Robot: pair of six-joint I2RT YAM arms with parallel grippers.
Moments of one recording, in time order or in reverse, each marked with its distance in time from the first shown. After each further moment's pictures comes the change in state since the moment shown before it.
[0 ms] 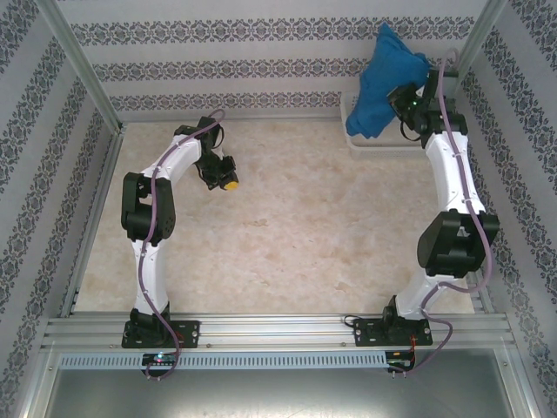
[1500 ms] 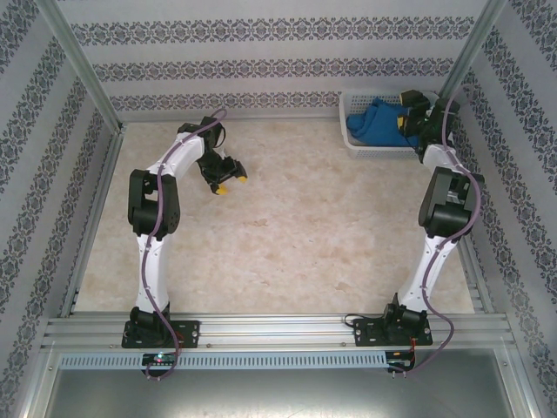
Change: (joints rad) left arm 0.009 0.095 0.106 -0.060 -0.003 0.035; right arm -0.158 0.444 -0.051 0.738 -0.309 0.513
